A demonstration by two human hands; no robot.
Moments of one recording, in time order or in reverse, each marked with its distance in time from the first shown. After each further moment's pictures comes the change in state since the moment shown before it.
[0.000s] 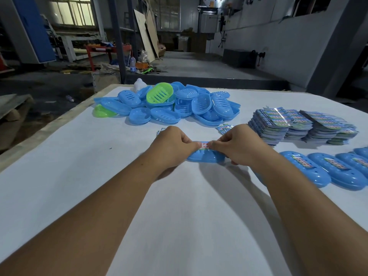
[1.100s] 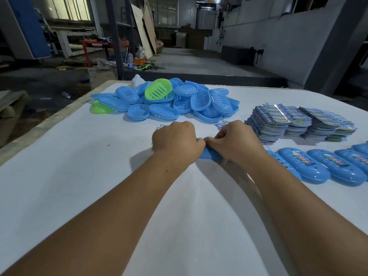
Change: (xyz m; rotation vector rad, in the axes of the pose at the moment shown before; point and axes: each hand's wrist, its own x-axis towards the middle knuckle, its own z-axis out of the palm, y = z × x) left_hand -0.005 0.028 0.011 0.617 0.204 0.064; right_hand -0.003 -0.011 0.015 -0.147 0.193 -0.023
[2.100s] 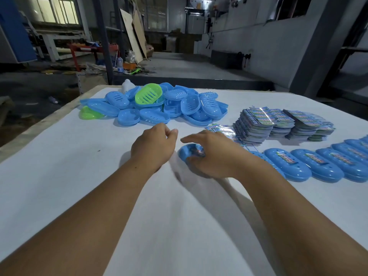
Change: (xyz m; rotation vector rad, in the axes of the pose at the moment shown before) left_hand 0.014 -0.039 0.022 -0.399 -0.011 -0.116; right_hand -0.025 -0.012 -0.012 -0.164 -0.259 -0.383
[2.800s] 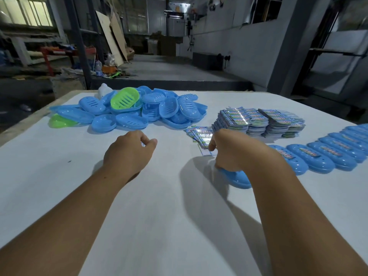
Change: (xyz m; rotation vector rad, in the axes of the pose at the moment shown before) left_hand 0.003 -0.001 0.002 0.040 -0.021 -0.029; right_hand -0.025 0.039 -0.045 -0.236 -0.118 0.359
